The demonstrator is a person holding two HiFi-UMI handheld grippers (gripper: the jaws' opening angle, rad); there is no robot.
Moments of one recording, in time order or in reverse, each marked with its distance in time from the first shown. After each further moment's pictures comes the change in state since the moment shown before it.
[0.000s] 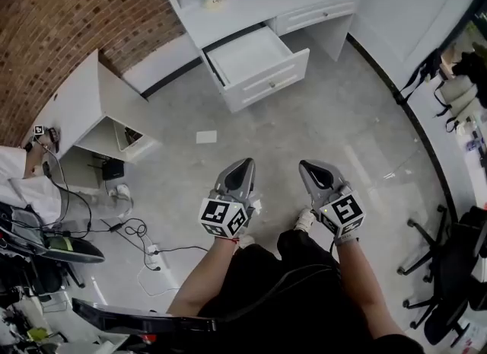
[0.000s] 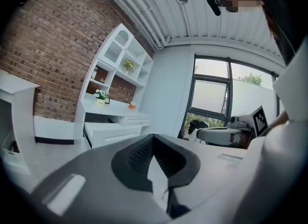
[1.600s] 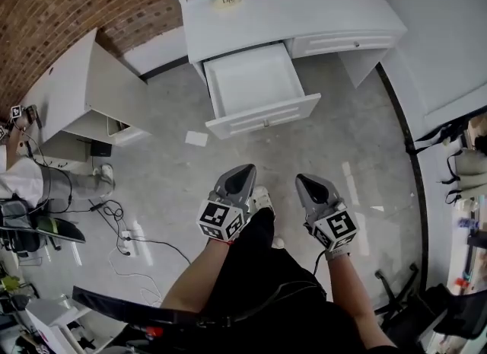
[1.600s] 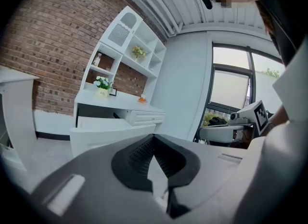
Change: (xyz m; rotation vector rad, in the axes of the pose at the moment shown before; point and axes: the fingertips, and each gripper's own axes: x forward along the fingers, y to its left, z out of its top) left arm 0.214 0.061 -0.012 -0.039 0.058 0.142; right arm 0.116 -0.199 -0.020 0.092 0.086 0.168
